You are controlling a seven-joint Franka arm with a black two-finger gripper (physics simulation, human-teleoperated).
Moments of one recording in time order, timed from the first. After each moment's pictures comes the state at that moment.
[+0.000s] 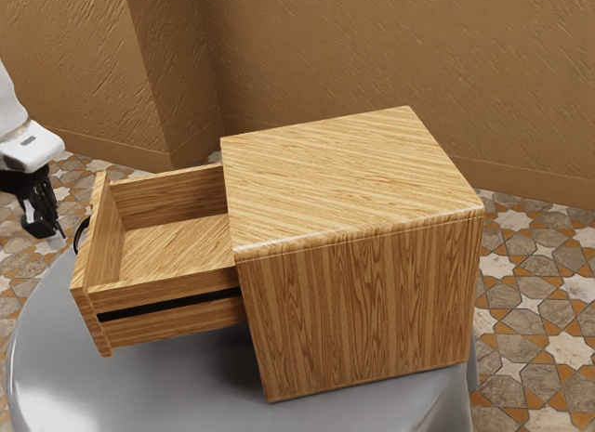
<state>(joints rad) -1.01 -1.09 0.87 -2.31 0.75 1.52 0.37</state>
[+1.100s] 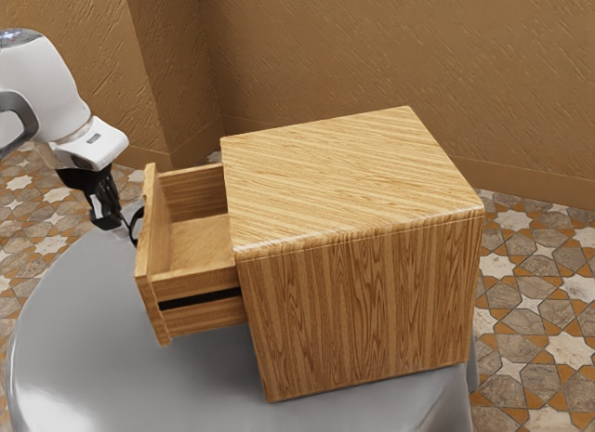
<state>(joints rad) -1.05 -0.86 0.89 -2.31 0.66 1.80 0.35</state>
